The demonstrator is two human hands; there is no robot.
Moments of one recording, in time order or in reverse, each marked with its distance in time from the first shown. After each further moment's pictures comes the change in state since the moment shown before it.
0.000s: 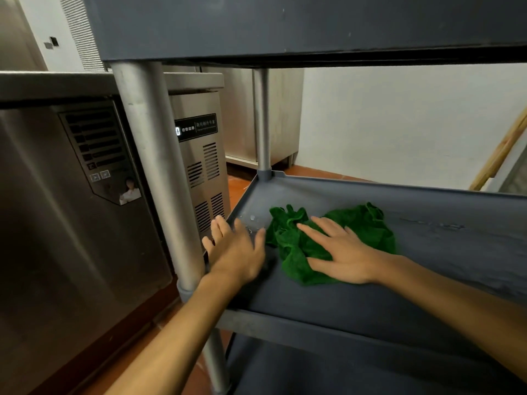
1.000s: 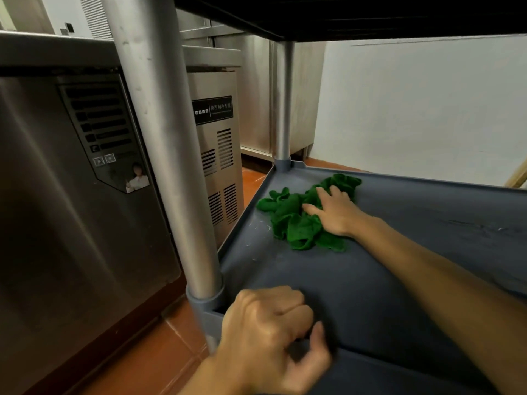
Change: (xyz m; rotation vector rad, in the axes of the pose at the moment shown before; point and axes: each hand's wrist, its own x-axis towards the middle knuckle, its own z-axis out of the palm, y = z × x) left_hand -0.079 -0.027 0.018 -0.357 0.506 1.025; right_hand 0.136 0.001 -0.005 0.101 0.130 0.287
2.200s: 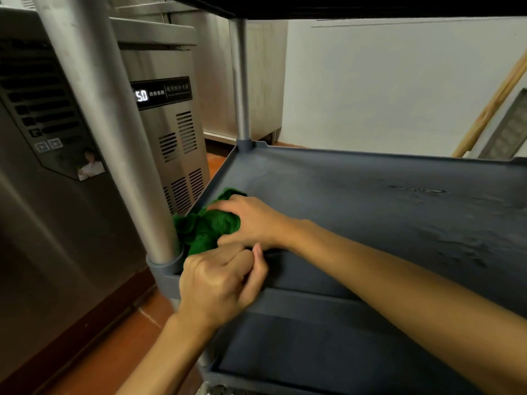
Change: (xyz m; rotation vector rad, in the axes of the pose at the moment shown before) left_hand -0.002 -0.016 0.015 0.278 0.154 -0.009; right_hand -0.084 -0.074 0.024 0.270 -0.003 -0.624
